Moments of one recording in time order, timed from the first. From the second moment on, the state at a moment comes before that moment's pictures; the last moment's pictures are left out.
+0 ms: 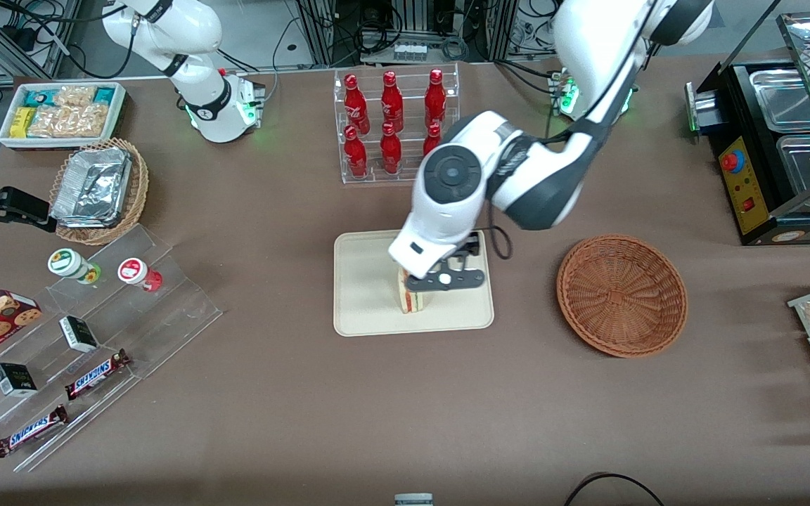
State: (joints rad) arm -0.52 0.59 -0.20 -1.20 0.03 1.73 -0.76
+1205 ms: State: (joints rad) arm -0.07 0.15 -0.19 -1.58 0.02 1.56 -0.19
